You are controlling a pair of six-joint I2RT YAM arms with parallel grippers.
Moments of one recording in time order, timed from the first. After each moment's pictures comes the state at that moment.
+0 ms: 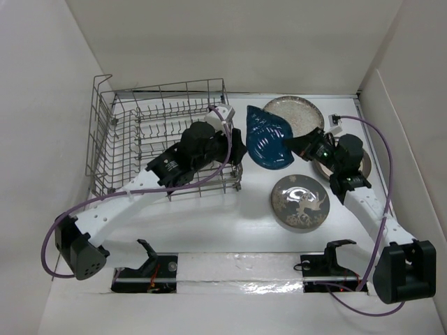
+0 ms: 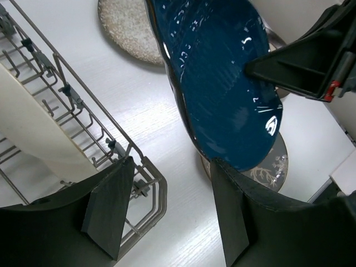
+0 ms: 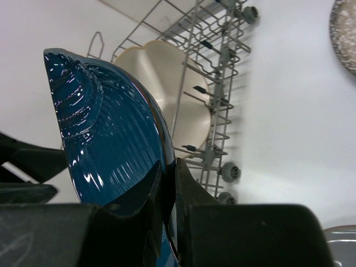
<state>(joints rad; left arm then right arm) -0.83 1.24 1.21 -0.29 -0.10 -0.35 0.12 1.07 0.67 0.30 -0.53 0.87</state>
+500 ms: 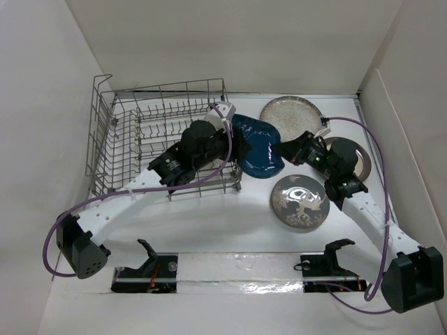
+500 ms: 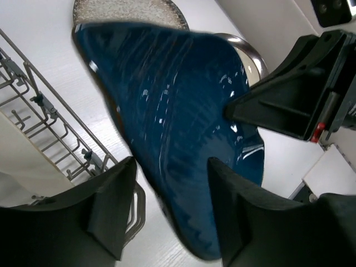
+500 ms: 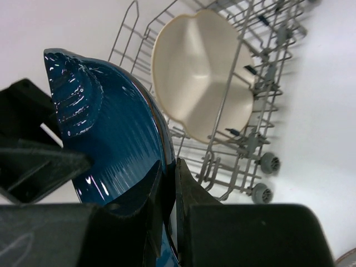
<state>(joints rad) -0.83 1.27 1.21 -0.23 -0.04 -0.41 0.25 1.01 0.67 0.32 -0.53 0.90</state>
